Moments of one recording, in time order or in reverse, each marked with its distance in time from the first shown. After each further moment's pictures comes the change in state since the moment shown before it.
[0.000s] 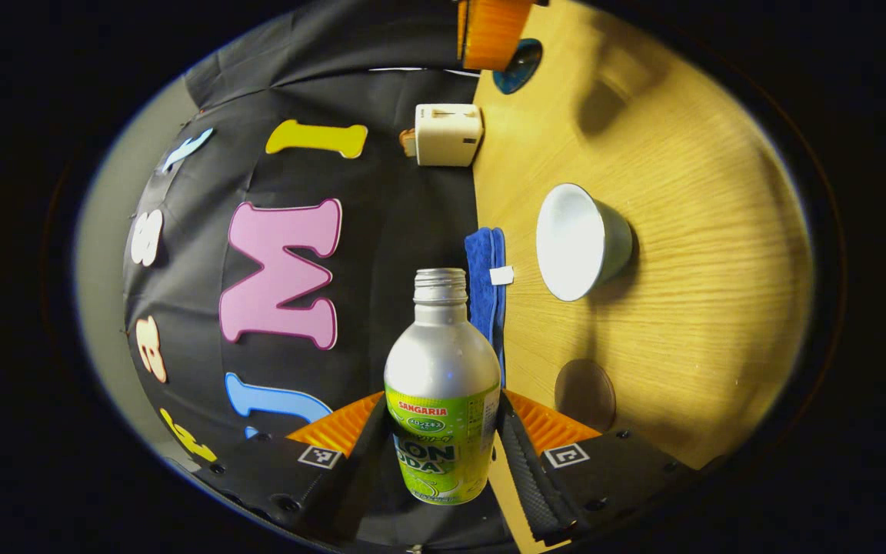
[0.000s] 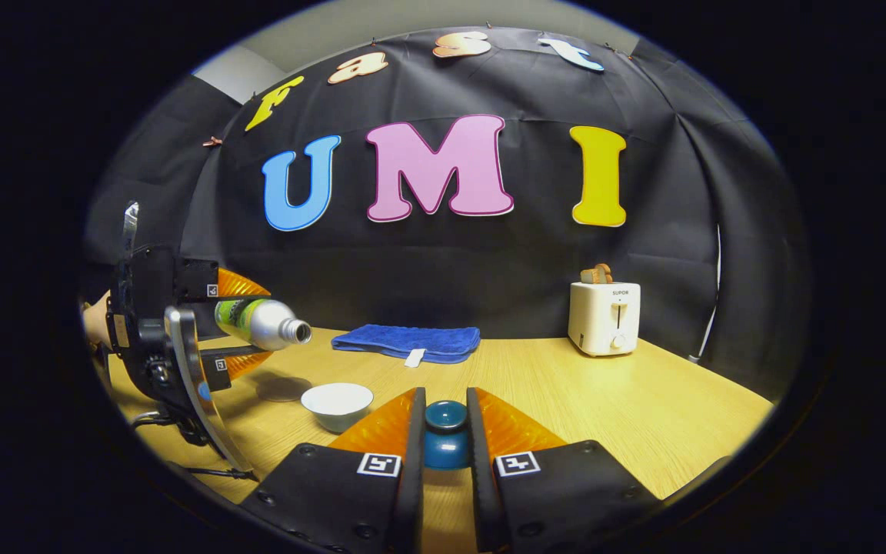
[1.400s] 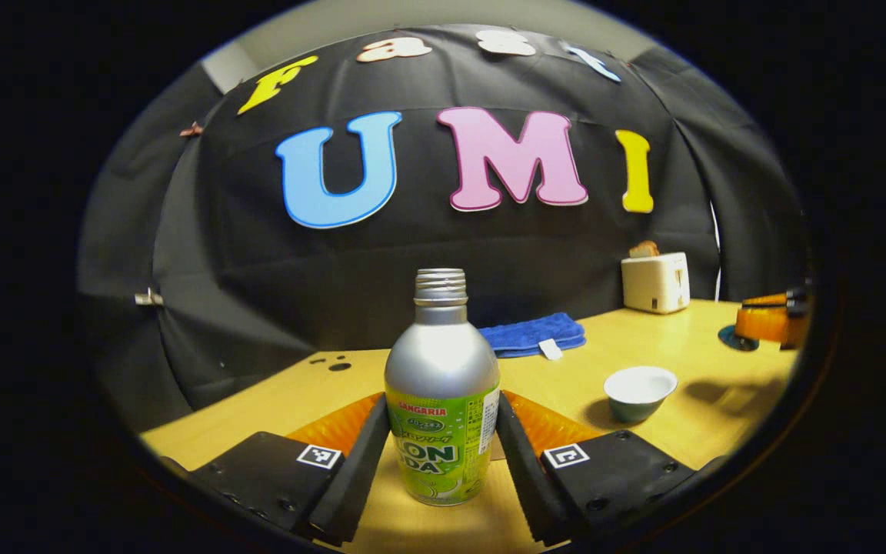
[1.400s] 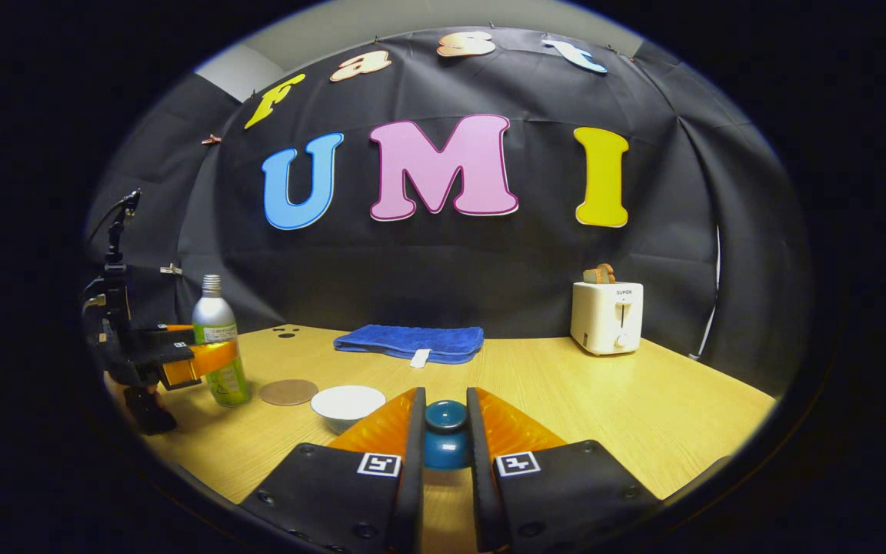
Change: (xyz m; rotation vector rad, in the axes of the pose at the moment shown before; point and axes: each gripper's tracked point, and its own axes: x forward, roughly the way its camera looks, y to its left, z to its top) left arm -0.042 -0.025 -0.067 -1.430 0.045 0.084; right arm 0.006 0.011 -0.001 -0.001 0.000 -0.026
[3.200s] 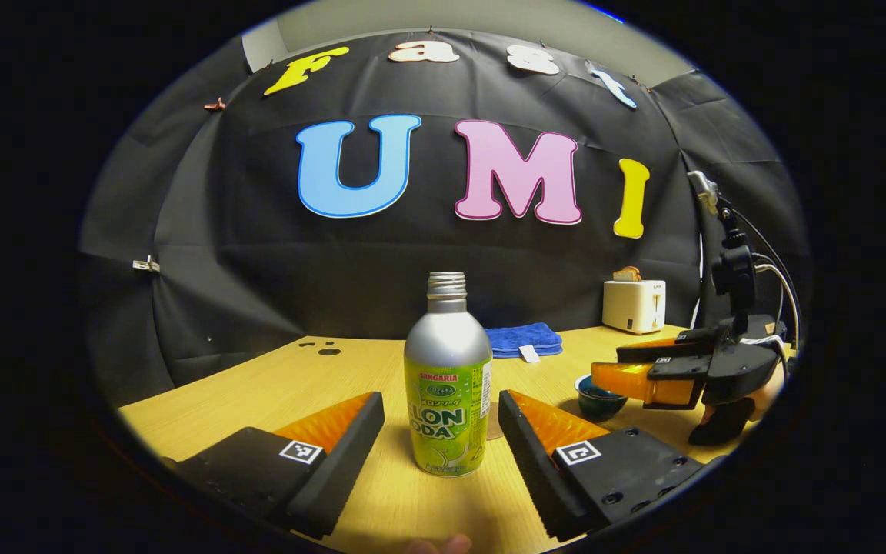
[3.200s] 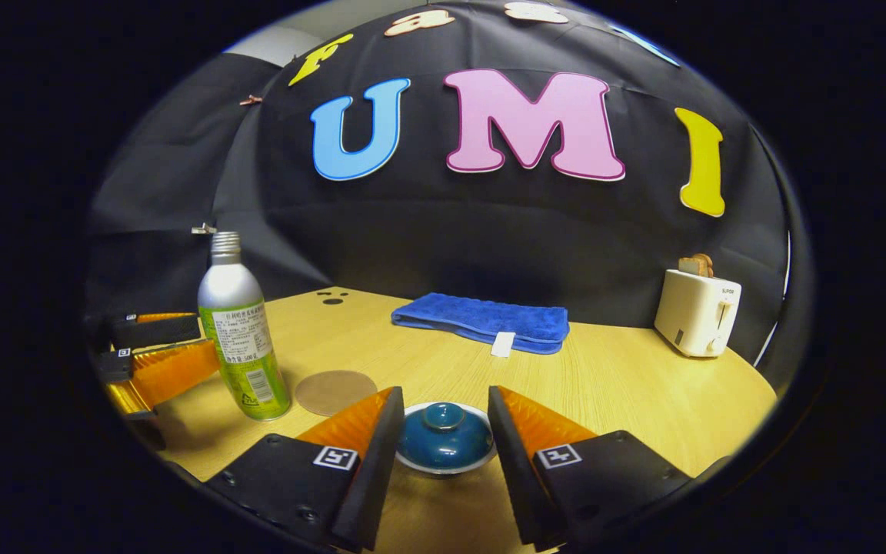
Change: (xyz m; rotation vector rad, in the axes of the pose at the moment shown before) left arm -0.038 0.010 -0.007 -0.207 -0.038 -0.063; right arm 0.082 0.112 -0.034 -0.098 0.189 0.197
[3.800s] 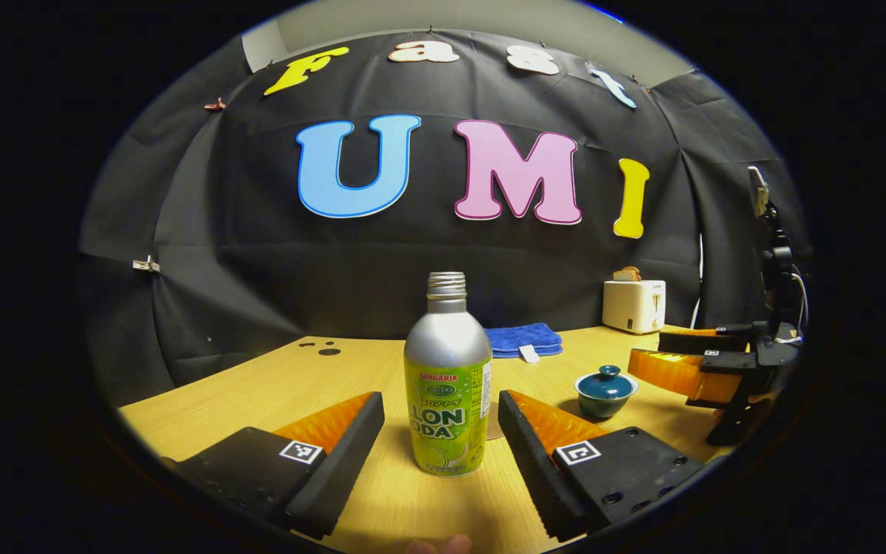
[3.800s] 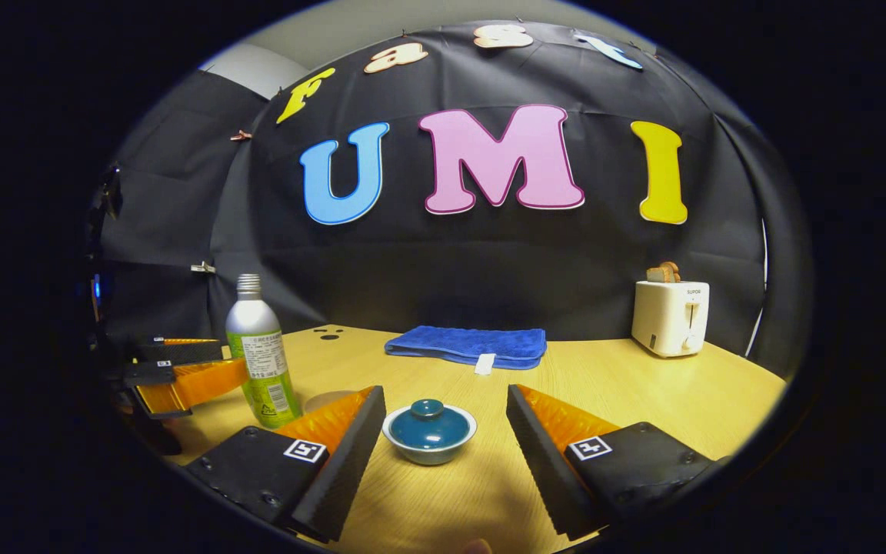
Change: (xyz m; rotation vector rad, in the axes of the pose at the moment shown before) left arm 0.003 -0.002 0.000 -0.001 -0.002 0.001; right arm -0.042 -0.015 0.014 0.082 -0.154 -0.040
